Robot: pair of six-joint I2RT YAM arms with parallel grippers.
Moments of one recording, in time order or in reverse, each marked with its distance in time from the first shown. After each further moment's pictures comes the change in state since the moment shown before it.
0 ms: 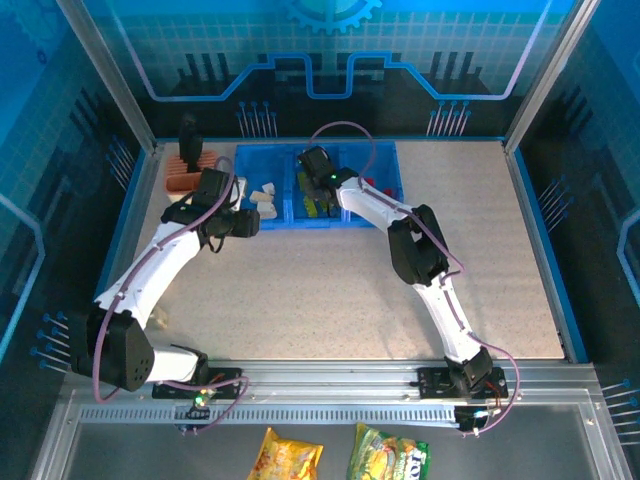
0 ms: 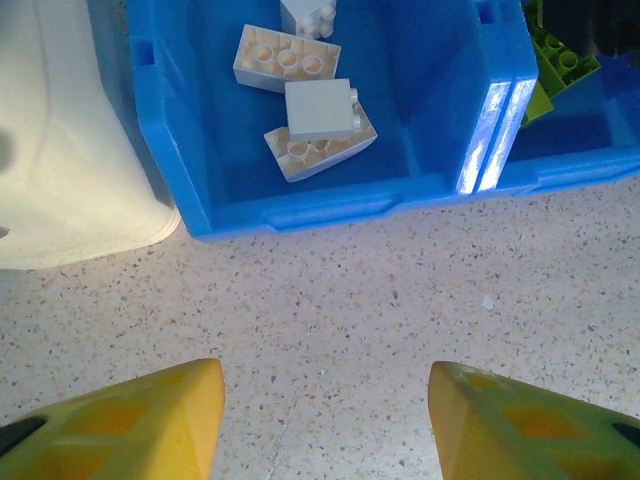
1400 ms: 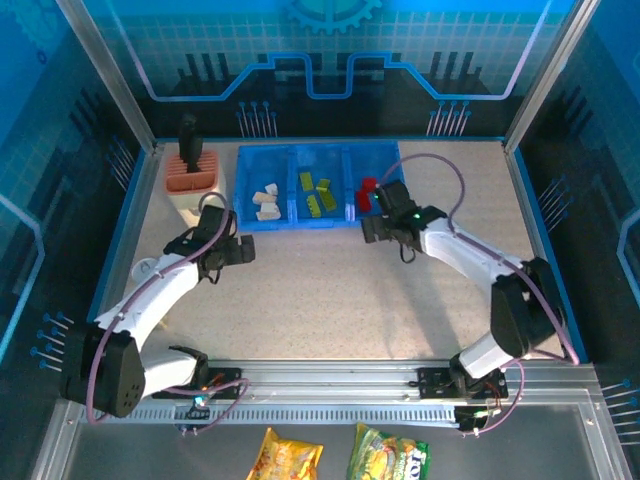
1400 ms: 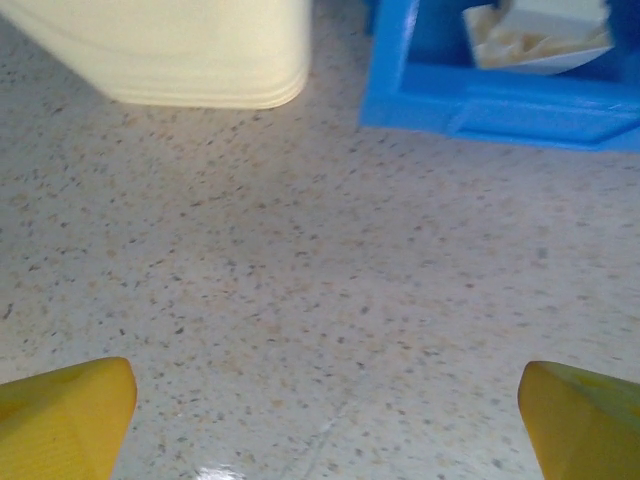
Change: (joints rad) left arm -0.012 -0.134 -0.343 0.143 -0.218 -0.222; right arm -0.137 -0.906 -1.036 0.007 -0.020 -0.019
